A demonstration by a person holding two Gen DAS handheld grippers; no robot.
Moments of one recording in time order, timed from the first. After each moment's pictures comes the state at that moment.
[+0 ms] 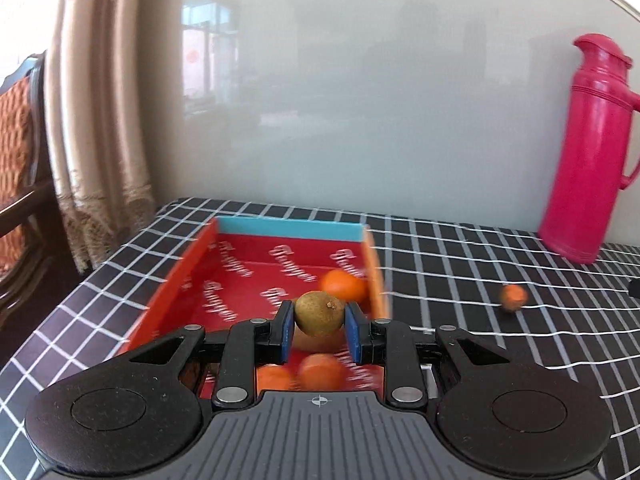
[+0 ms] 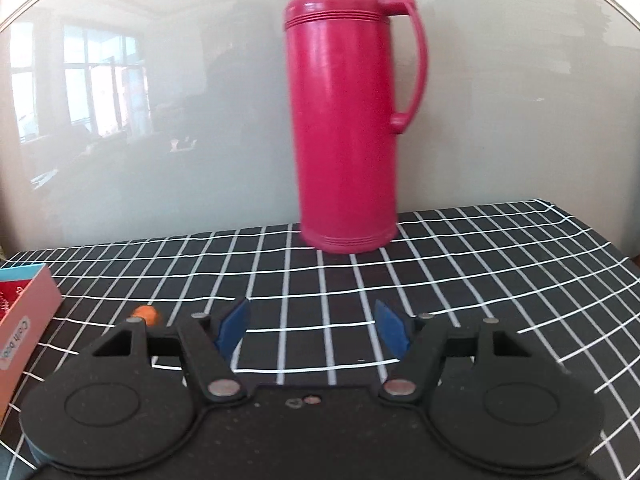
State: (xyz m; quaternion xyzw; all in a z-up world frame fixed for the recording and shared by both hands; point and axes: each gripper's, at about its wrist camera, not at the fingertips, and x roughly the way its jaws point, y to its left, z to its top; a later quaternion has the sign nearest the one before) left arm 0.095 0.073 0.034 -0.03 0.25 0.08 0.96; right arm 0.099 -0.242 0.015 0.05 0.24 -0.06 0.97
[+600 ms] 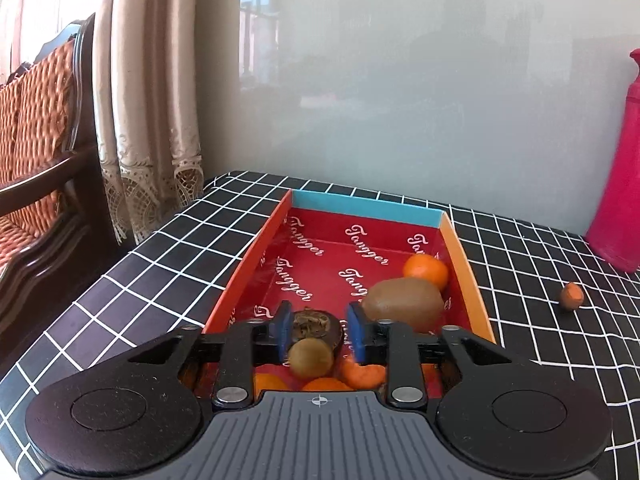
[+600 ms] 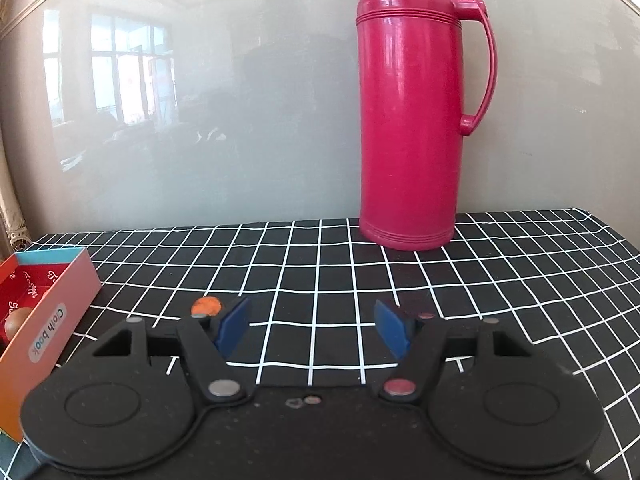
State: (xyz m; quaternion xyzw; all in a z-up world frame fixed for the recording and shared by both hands) left arm 0.090 0.120 0.023 -0.05 0.27 0.13 0.95; right arm 0.103 -0.195 0.016 0.03 0.24 -0.03 0.97
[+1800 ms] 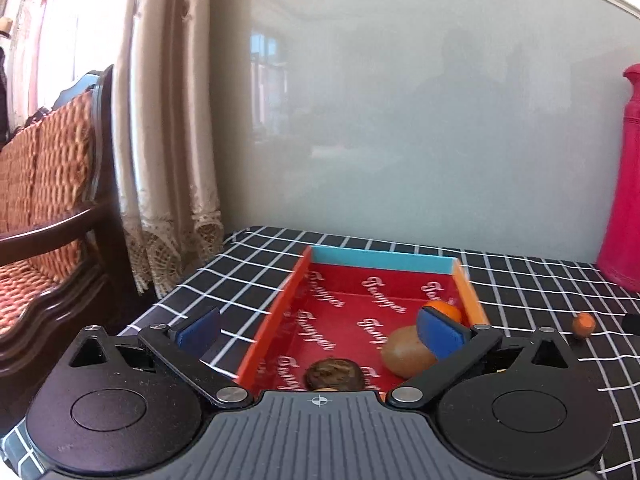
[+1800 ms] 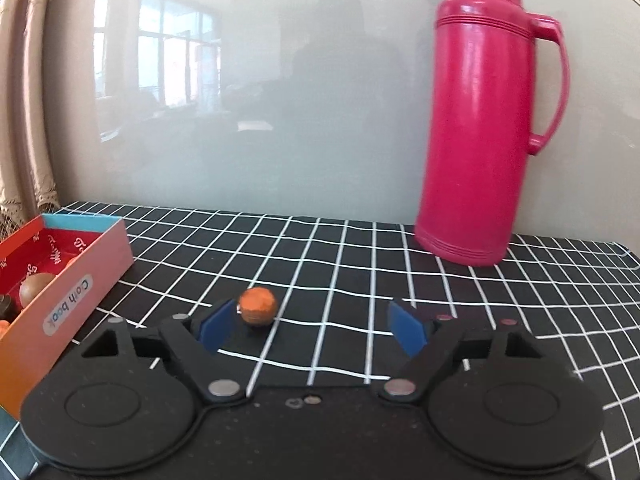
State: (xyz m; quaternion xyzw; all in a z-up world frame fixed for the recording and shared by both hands) left arm 0.071 0.130 0.036 -0.02 0.20 0.15 0.97; right arm 0.125 -0.156 0.001 -0.02 0.24 0.04 0.97
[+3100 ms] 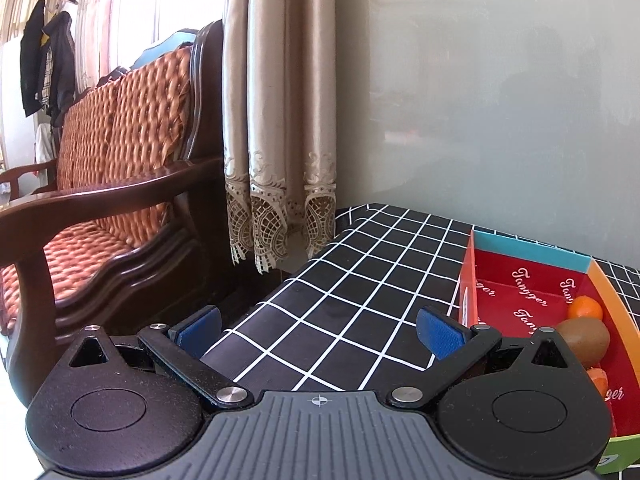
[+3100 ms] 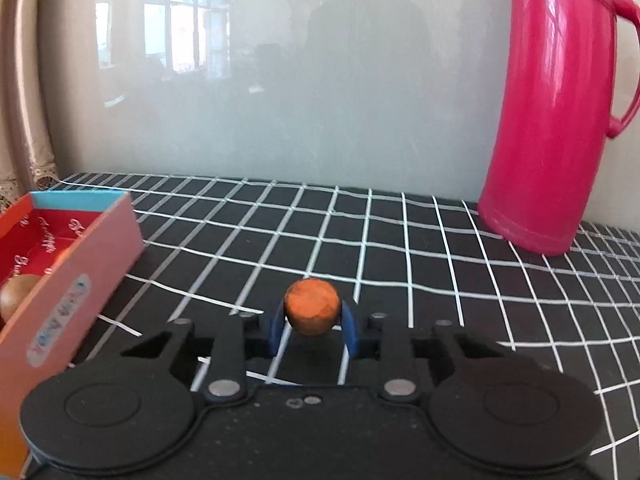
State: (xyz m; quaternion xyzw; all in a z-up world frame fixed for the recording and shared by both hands) left arm 0.055 0.236 0.017 -0.06 0.22 0.25 0.94; right arm 0.176 -0.104 -0.014 -0.03 0.29 0.05 0.95
